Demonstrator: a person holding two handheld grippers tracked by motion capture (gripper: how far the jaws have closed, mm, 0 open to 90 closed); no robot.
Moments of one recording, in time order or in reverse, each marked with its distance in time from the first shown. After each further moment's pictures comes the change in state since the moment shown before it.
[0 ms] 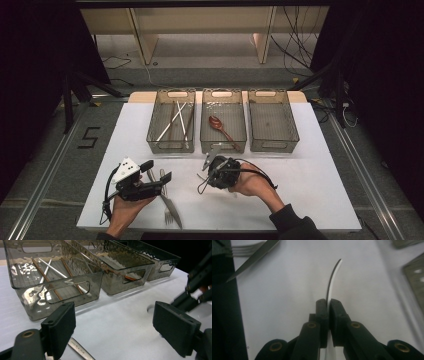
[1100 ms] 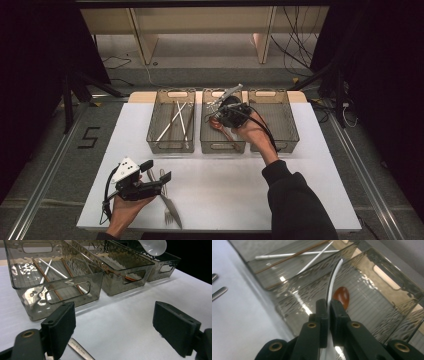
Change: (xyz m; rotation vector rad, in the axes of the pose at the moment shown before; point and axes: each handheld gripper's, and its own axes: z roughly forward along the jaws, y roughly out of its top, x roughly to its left) left arm 0.001 0.000 0.000 -0.001 -0.003 -0.003; right arm -0.118 0.043 -0.053 -0.199 -0.334 0.255
